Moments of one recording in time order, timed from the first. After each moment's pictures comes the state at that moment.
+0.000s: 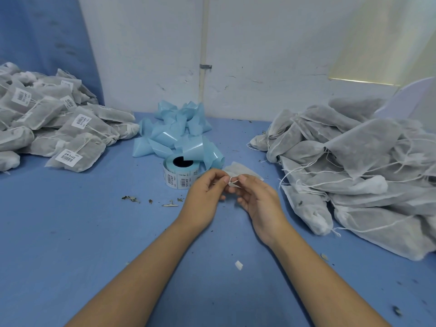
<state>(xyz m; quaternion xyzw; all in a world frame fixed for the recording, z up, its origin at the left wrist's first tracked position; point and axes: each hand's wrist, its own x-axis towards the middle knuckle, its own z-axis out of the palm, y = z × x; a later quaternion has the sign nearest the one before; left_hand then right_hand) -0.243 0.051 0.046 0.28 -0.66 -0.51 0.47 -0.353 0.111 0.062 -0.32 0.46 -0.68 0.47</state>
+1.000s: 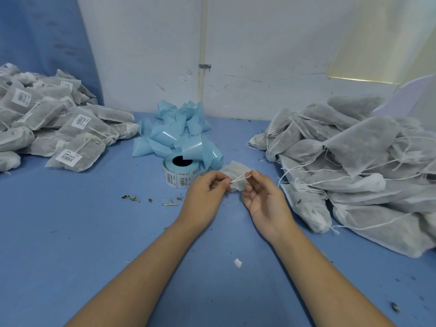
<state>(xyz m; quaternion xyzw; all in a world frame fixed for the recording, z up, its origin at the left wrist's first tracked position) -0.243 0.056 0.049 0.35 -0.70 -0.43 0.44 -0.363 0.109 0.061 -0.18 0.36 -0.75 0.52</state>
